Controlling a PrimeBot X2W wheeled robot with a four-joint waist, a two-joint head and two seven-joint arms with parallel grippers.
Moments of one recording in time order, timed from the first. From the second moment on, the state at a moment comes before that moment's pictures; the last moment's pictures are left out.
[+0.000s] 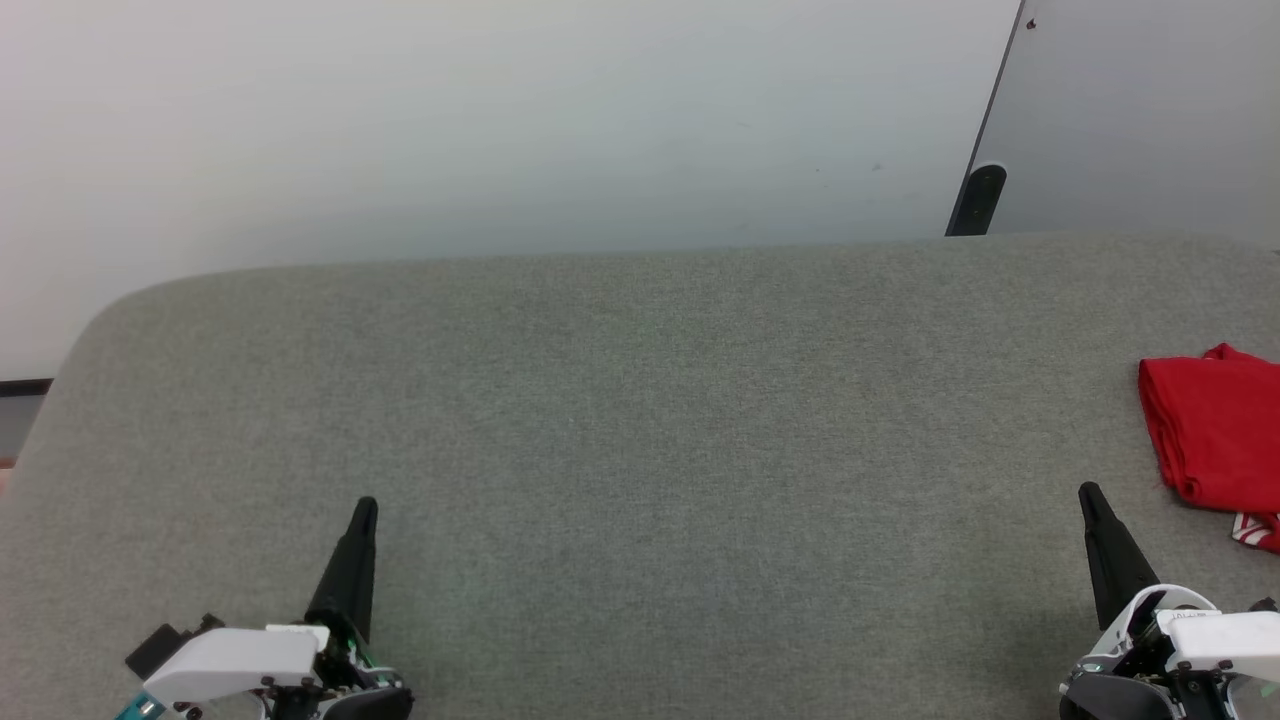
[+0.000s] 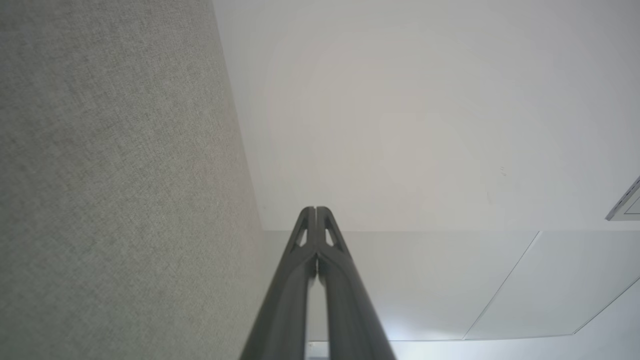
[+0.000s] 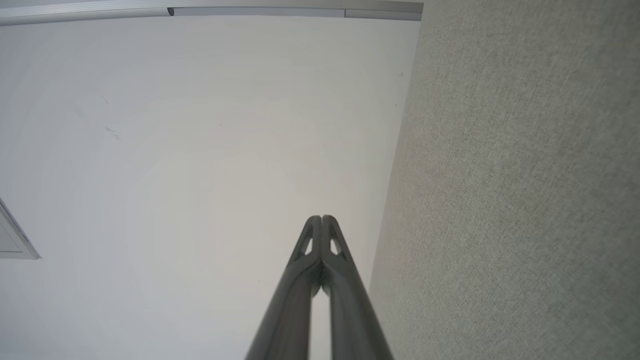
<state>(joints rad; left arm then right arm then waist) -0.10 0.05 0.11 0.25 -1.61 -0.13 0.12 -0.11 -0.05 -0.12 0.25 1.61 0.13 0.11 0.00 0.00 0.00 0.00</state>
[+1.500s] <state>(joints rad) -0.10 0.05 0.11 0.25 -1.61 -0.13 0.12 -0.11 -0.05 -0.12 0.25 1.61 0.13 0.11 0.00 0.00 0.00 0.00</state>
